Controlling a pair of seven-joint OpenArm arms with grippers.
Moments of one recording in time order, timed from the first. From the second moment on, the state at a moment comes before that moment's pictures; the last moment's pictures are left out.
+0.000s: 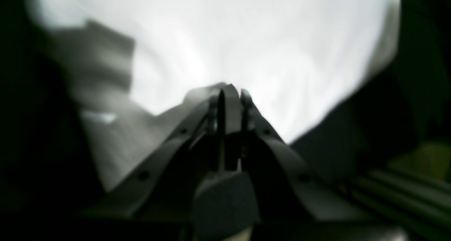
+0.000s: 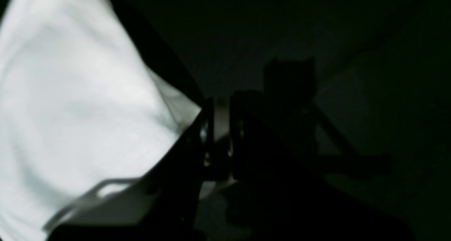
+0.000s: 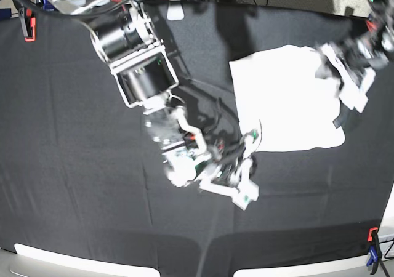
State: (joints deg) left arm 21.6 -21.0 -14.0 99.8 -43.0 -32.3 56.5; right arm 30.2 -8.7 -24.3 52.4 8.3 31.5 -36.6
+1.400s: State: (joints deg) left arm 4.3 -18.5 -15.7 77.2 -17.5 -27.6 24.8; right arm 1.5 -0.1 -34.9 91.2 4.0 34.1 -42.9
